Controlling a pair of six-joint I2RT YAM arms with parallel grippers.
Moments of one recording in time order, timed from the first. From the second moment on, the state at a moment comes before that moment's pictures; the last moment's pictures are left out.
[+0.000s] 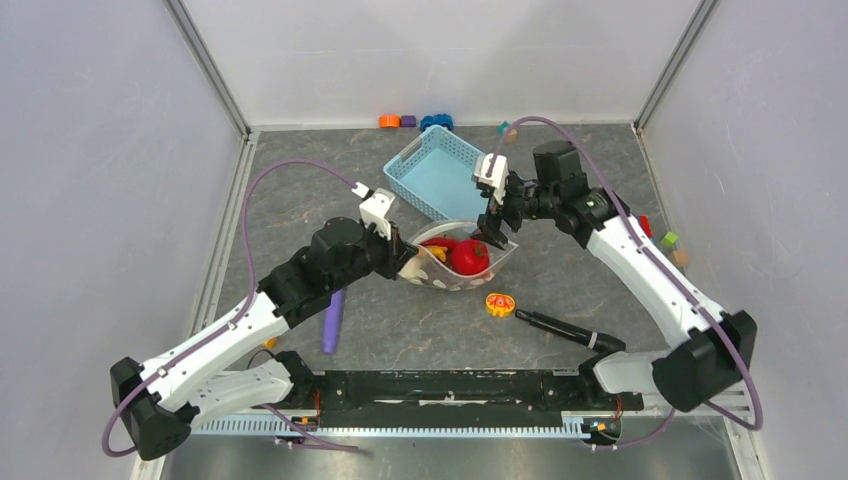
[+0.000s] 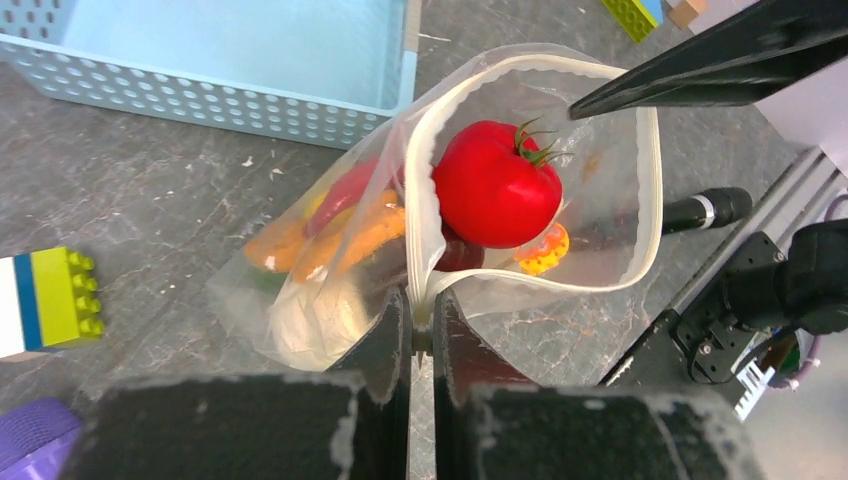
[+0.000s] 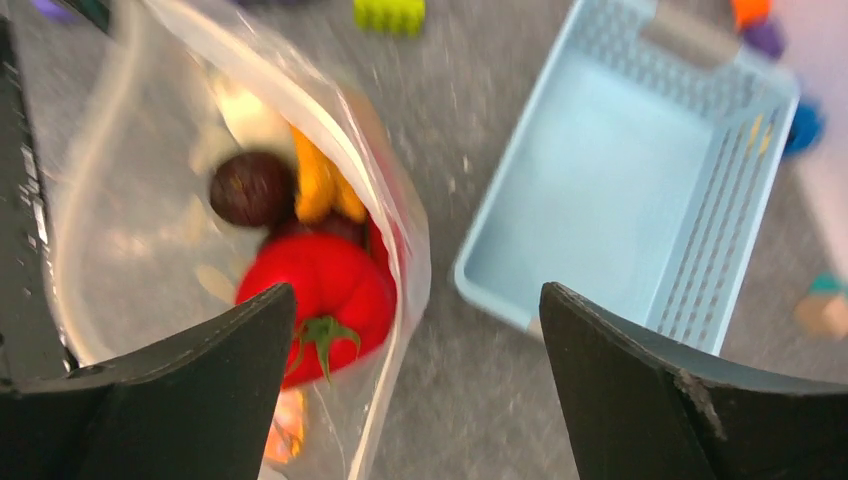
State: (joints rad) left arm -0.82 0.93 0.85 -0.27 -0.05 -0.31; right arm 0.45 1.35 1.25 -0.61 -0.59 -0.61
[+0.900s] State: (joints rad) left arm -0.82 0.99 0.93 -0.34 0.25 -0.23; right arm 0.72 1.38 1.20 -0.43 -0.72 -0.65
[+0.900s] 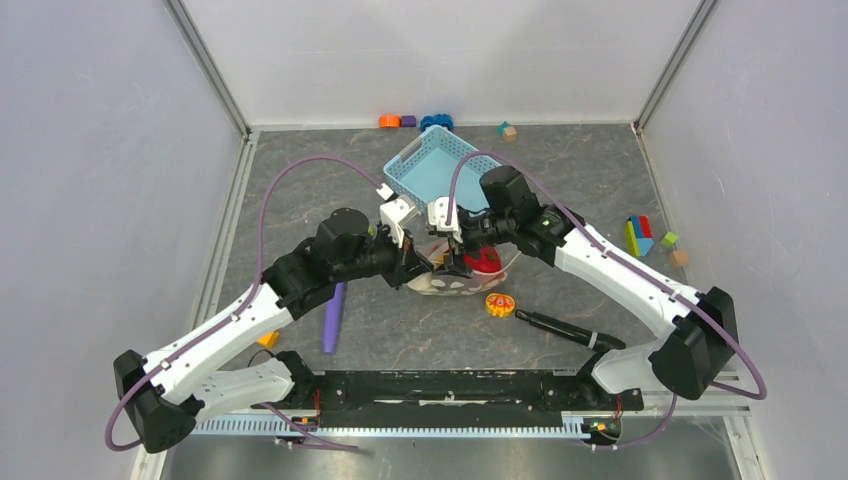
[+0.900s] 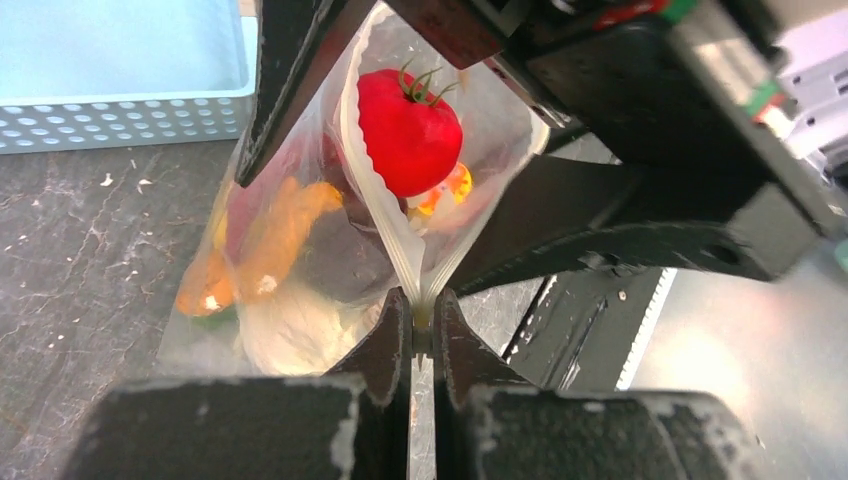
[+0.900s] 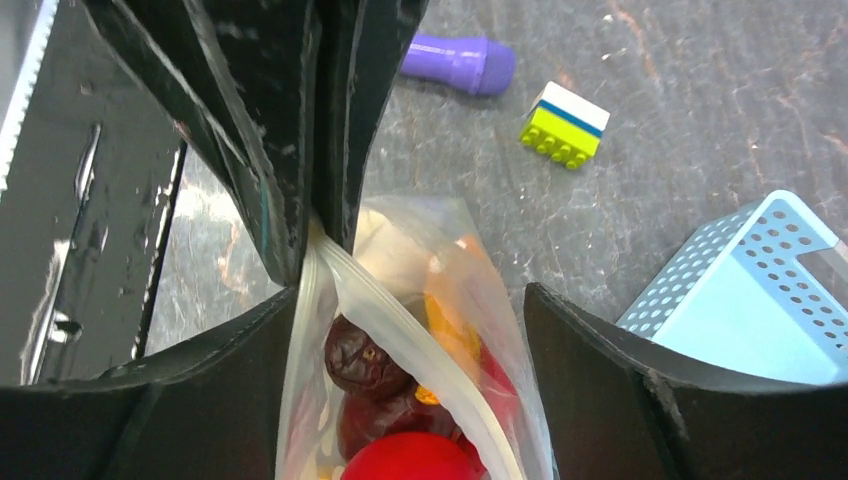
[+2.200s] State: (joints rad) left arm -0.74 0.85 0.63 -0.01 0.22 -0.14; right arm 0.71 1.38 1.15 -0.48 -0.73 -0.63
